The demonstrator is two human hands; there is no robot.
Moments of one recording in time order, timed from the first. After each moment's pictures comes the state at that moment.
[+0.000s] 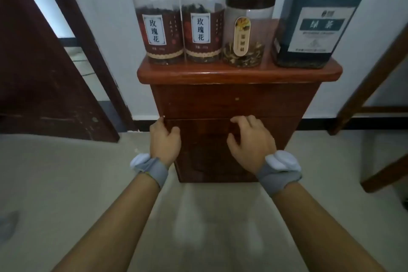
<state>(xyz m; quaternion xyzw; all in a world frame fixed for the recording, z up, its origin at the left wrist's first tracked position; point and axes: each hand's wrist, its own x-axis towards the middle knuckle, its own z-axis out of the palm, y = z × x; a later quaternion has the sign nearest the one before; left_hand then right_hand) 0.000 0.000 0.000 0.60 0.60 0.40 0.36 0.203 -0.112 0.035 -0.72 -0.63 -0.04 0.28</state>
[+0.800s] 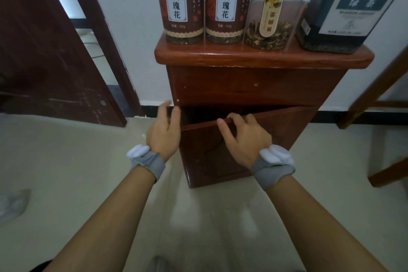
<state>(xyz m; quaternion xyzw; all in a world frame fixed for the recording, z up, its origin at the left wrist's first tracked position) -0.031 -0.035 0.023 0.65 0.60 0.37 0.29 0.158 -0.106 0.020 -0.77 -0.59 0.03 0.25</state>
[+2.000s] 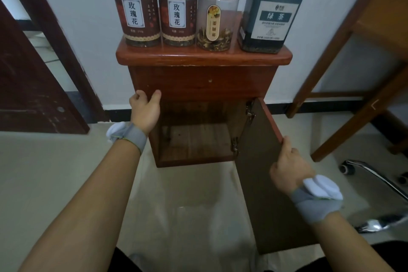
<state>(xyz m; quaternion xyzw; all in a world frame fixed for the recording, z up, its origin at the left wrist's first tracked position) 0.005 -0.012 0.053 0.59 0.56 0.36 0.45 0.240 -0.269 0.045 -0.93 -0.34 0.09 0.08</state>
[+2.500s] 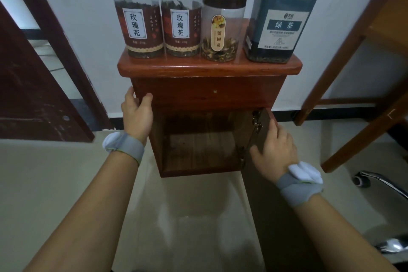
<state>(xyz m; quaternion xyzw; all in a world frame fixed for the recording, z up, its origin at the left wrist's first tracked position) 0.000 -0.002 0.065 0.52 0.53 0.48 0.47 0.241 -0.201 0.047 -0.88 -0.45 0.01 0.15</state>
